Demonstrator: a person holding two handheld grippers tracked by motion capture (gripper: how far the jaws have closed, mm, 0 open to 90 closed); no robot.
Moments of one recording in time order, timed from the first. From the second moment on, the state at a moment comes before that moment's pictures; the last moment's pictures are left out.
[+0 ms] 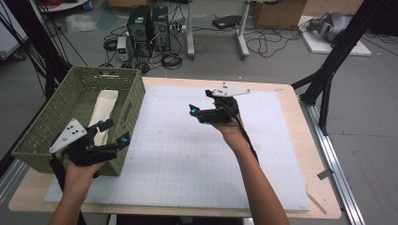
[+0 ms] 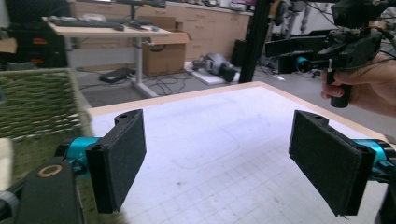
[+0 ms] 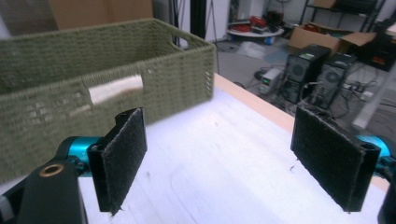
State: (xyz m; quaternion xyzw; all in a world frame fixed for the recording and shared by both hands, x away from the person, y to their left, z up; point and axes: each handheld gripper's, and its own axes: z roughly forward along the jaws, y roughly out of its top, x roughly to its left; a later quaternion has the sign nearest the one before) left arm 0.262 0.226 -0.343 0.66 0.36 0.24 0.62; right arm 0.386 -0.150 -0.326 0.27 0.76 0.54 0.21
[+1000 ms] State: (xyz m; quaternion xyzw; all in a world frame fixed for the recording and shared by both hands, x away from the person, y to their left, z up) left arm 0.274 0.136 -0.370 0.71 0.28 0.20 0.61; right arm 0.298 -0.276 -0.369 0.35 0.73 0.50 0.30
